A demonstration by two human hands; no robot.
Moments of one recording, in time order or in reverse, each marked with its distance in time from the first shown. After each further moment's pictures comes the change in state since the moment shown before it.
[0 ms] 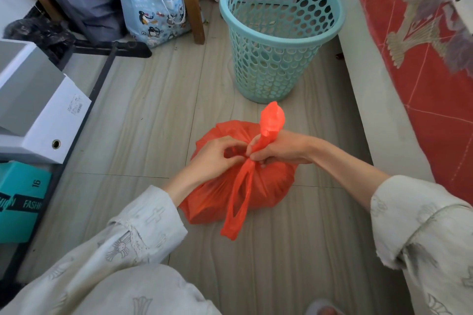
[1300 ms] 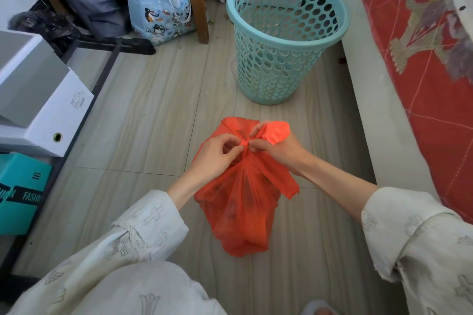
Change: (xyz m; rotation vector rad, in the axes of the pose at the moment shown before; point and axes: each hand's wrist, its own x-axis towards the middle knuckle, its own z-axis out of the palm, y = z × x) left_hand -0.004 0.004 0.008 -0.130 0.193 -0.196; right_hand 0.008 0.006 0.019 0.042 0.482 -0.217
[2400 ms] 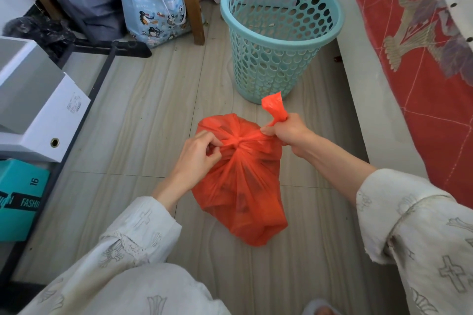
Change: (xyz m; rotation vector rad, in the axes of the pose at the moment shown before) left_hand -0.012 -0.006 -0.024 0.241 0.186 0.158; right_hand 0.026 -0.008 -0.026 -0.111 0.181 0.378
